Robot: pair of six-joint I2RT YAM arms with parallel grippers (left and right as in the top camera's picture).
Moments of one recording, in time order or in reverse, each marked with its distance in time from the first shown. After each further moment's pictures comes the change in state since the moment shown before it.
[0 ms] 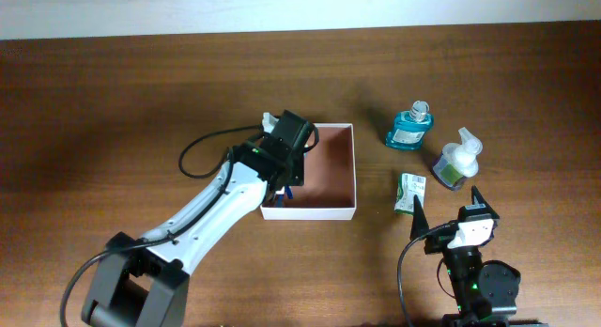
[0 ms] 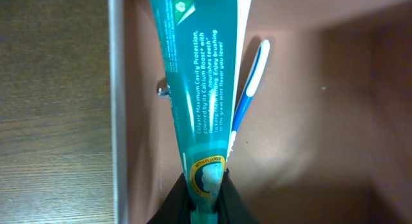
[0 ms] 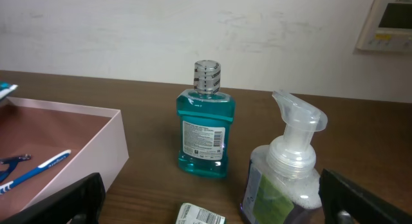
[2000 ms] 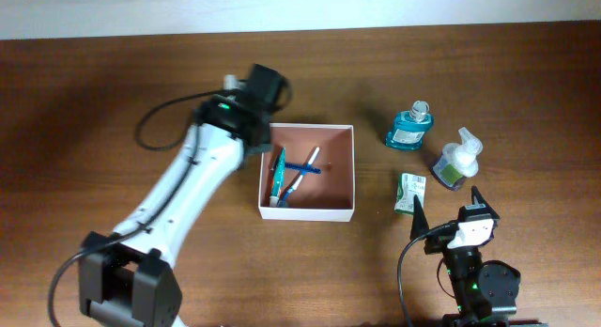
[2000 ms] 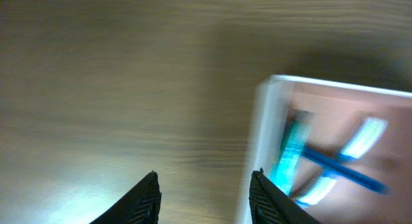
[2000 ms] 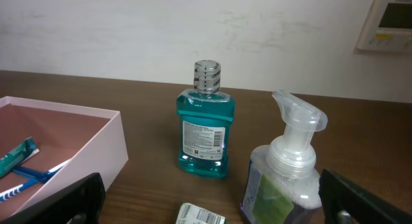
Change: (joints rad) left arm 0.188 0.046 0.320 -0.359 -0.140 0.035; right arm 0.000 0.000 0.000 0.000 0.000 0.001
